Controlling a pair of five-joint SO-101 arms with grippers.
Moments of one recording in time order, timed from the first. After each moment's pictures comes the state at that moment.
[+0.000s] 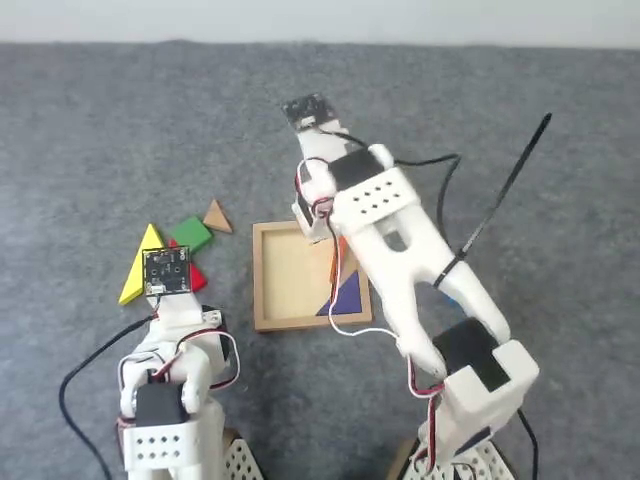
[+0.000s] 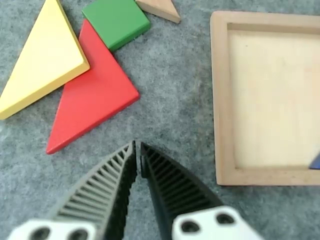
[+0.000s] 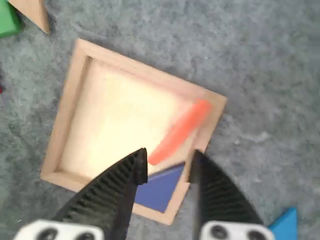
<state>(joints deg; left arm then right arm) -11.0 -103.1 97.2 72.6 8.9 -33.9 11.2 -5.8 77.5 -4.9</state>
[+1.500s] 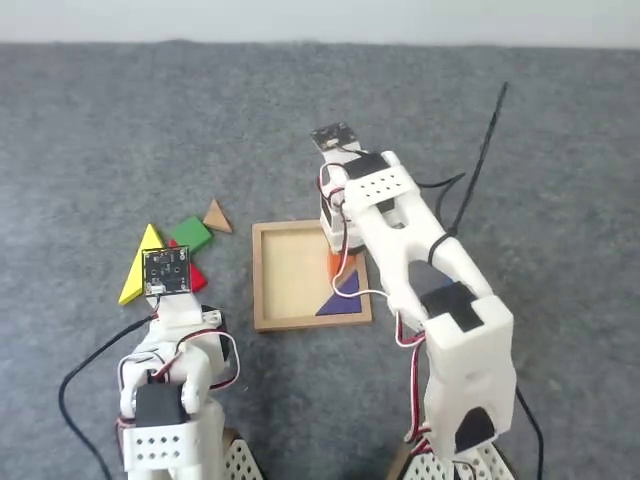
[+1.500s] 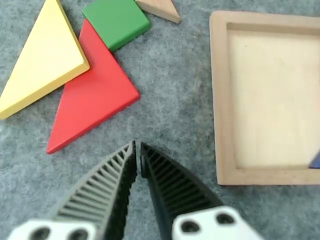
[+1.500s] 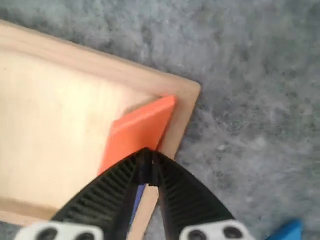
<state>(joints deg) -11.0 -103.1 97.2 72.6 8.9 -27.7 28.3 -6.3 73.4 -1.5</state>
